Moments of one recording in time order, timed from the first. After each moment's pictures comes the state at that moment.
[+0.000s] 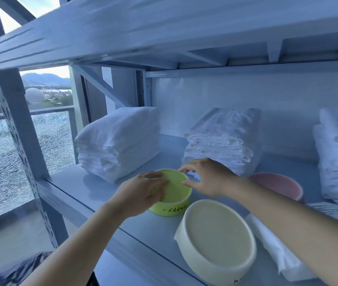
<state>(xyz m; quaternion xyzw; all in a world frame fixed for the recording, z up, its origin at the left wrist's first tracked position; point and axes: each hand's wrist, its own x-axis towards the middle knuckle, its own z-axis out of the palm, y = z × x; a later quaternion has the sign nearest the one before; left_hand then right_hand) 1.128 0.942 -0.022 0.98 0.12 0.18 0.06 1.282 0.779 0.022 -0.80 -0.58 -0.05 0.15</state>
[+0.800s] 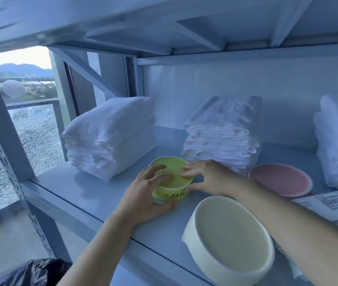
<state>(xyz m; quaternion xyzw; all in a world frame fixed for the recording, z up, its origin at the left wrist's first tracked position) 1.145 0.952 -0.057 0.94 0.04 0.31 0.15 1.302 0.794 -0.011 -0.80 -0.57 0.02 0.19</state>
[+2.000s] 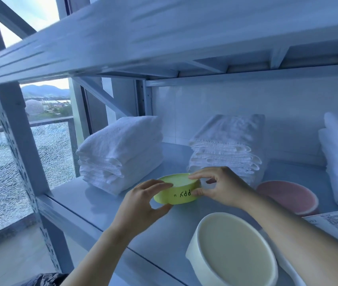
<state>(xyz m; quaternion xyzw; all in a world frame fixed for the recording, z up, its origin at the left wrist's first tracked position) 1.121 0.942 -0.031 0.90 0.06 0.39 0.15 1.302 0.781 0.003 -0.75 -0.55 -0.02 0.37</state>
